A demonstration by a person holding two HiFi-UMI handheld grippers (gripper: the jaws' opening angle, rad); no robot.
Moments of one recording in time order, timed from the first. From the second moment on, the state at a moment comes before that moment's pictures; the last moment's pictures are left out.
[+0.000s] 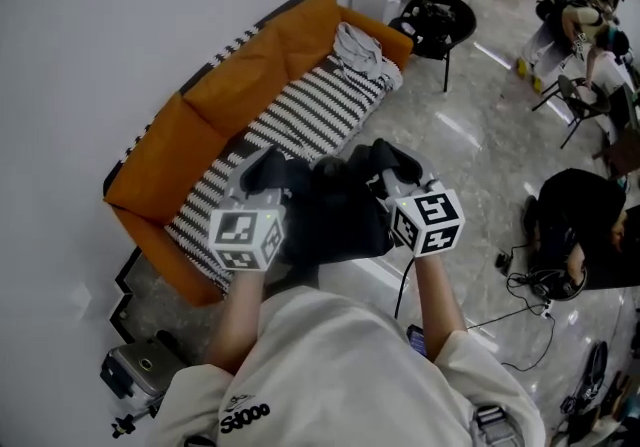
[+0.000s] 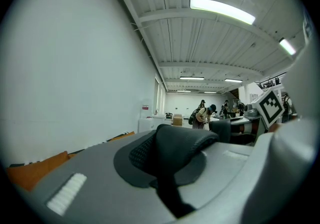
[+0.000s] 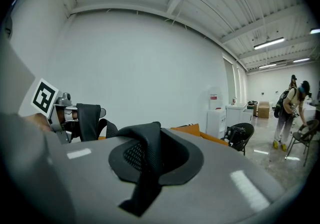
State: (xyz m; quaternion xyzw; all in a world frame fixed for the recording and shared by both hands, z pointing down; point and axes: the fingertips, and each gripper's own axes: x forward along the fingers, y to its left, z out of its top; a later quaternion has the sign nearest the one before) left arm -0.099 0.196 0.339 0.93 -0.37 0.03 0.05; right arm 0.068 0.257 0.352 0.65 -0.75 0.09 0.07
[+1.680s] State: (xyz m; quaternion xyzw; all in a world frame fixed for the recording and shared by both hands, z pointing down) left arm -0.019 -0.113 0.364 0.93 -0.35 0.04 0.11; right arm 0.137 -0.048 0.368 0.66 -0.74 0.12 0.11
